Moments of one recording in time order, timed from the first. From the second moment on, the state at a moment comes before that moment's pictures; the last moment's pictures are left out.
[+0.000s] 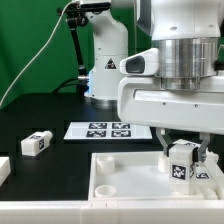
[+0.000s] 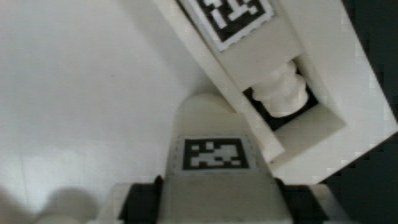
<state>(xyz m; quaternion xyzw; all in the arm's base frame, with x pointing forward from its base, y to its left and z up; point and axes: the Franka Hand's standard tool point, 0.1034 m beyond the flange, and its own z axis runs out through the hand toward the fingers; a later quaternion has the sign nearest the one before) 0.648 0.116 0.077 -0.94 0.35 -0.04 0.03</state>
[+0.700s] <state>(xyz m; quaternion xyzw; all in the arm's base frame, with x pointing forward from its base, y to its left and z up) 0.645 0.119 0.077 -0.90 0.44 -0.03 0.03</state>
